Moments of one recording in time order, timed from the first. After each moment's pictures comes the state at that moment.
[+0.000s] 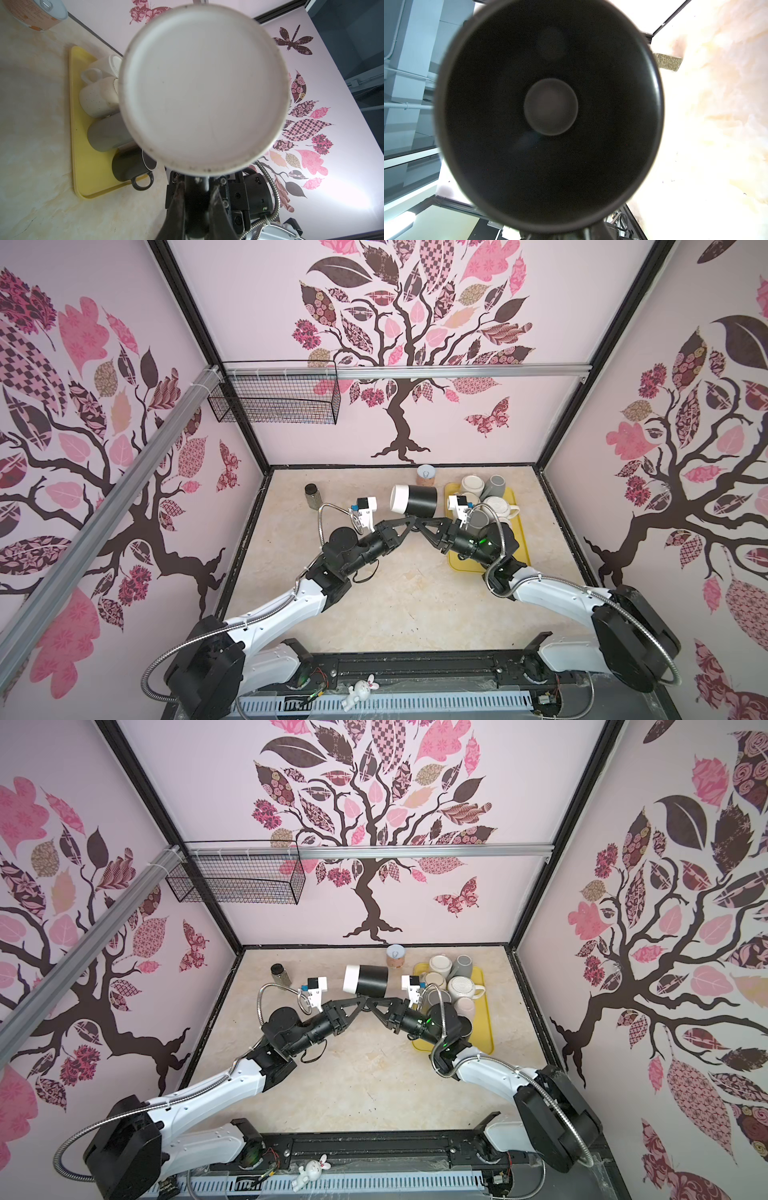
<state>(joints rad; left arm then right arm) -0.70 1.17 0.62 0.61 0.27 -1.21 0.60 1.33 0.59 0.93 -0.53 1.43</state>
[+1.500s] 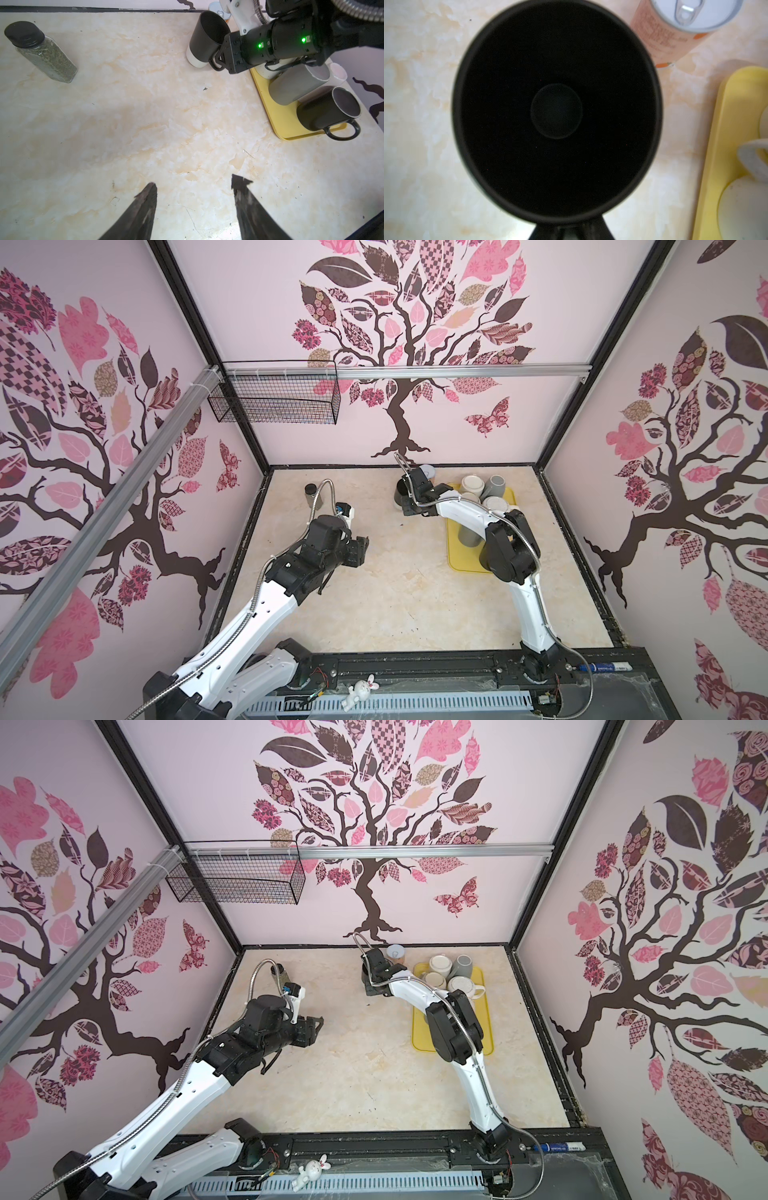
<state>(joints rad) -0.54 0.99 0.90 -0.60 -0.07 -0.26 0.57 2.28 1.91 -0.55 0.19 0.30</state>
